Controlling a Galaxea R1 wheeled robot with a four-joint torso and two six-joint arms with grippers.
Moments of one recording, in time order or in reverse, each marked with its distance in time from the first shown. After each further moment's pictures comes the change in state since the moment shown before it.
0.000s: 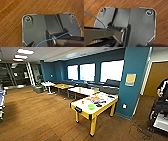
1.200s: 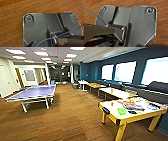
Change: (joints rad) left arm 0.003 -0.003 -0.007 0.000 0.009 -0.004; right arm -0.016 0.000 0.004 0.000 0.002 0.000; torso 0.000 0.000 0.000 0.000
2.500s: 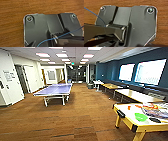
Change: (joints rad) left arm 0.000 -0.003 -0.001 -0.001 -0.010 -0.001; right arm 0.000 0.001 0.000 0.000 -0.001 0.000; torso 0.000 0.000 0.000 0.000
